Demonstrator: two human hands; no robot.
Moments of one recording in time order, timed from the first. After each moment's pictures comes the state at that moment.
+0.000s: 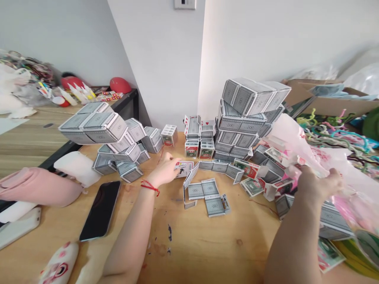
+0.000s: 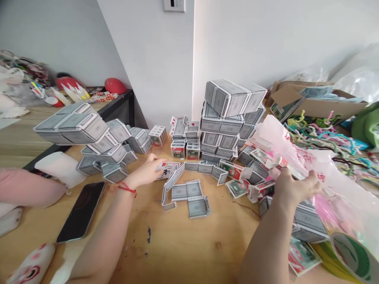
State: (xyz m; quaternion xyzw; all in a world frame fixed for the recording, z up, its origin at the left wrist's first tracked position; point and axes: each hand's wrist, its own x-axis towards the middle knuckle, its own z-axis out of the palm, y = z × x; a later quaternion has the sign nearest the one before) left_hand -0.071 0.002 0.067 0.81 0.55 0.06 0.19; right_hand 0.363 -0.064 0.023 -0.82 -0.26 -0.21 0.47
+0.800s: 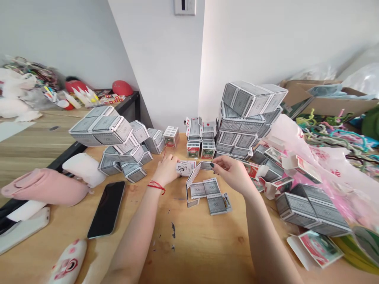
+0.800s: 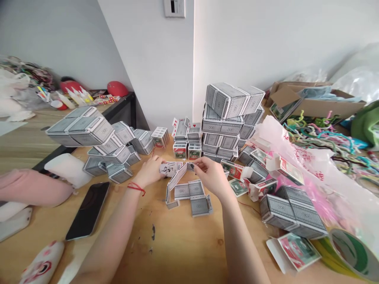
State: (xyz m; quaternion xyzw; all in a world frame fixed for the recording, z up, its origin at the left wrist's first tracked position) left_hand -0.074 0.005 0.051 0.81 0.58 0.04 0.09; right_hand 0.159 -0.057 0.093 -0.59 -0.63 0.33 0.40
